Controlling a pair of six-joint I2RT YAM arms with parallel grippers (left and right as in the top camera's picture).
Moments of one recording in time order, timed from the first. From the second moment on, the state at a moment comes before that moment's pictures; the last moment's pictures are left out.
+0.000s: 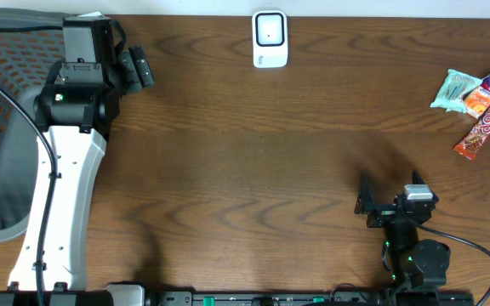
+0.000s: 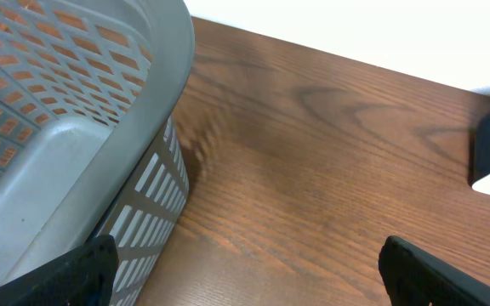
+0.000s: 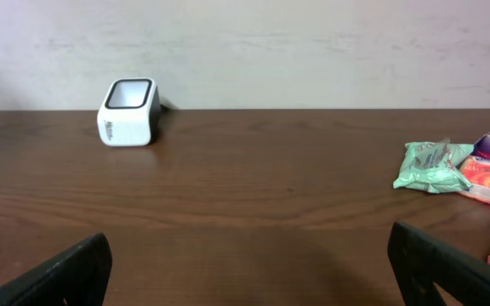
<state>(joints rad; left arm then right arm) -0.03 1.49 1.52 -0.80 -0.22 -0.26 0.02 0.01 0.01 -0.07 -0.03 0.02</state>
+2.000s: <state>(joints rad) -0.03 0.57 0.29 -0.24 0.00 -0.07 0.02 0.01 0.01 -0.07 -0.03 0.02</state>
